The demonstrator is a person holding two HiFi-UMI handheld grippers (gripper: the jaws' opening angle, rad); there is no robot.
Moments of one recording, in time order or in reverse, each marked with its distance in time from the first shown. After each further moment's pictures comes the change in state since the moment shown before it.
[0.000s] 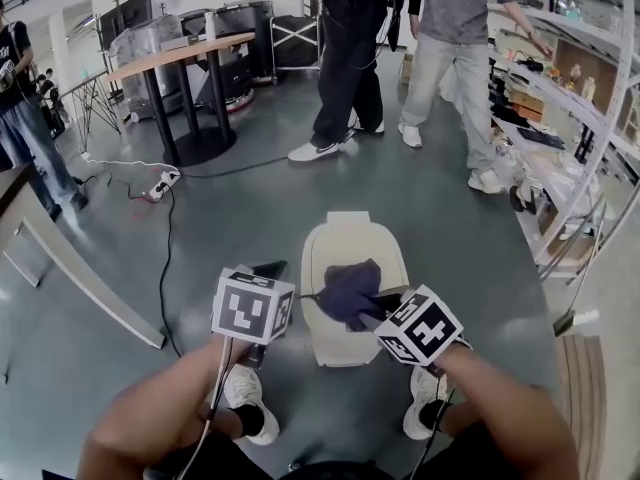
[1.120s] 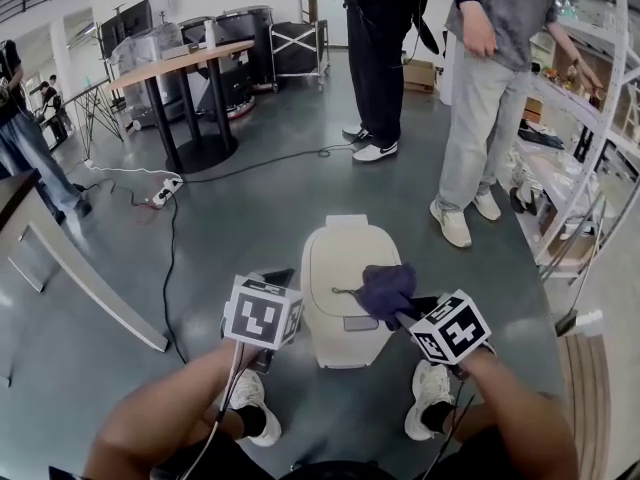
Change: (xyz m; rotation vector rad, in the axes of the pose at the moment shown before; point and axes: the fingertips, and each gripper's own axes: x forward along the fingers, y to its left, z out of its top) left arm 0.002 -0.022 -0.005 0.031 0.009 -0.017; right arm -0.038 -0.045 -0.056 0.112 0.025 -0.141
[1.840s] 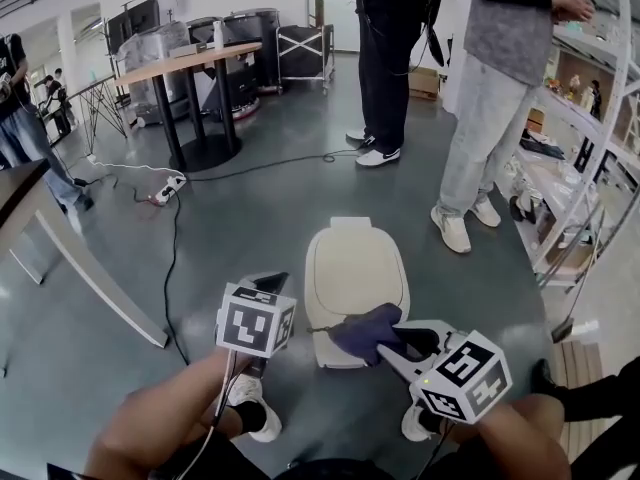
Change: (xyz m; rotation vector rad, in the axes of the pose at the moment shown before) left arm -0.027 0.013 -0.011 -0.031 -0.043 0.029; right arm -0.079 0.105 0.047 -0.037 -0.260 0.175
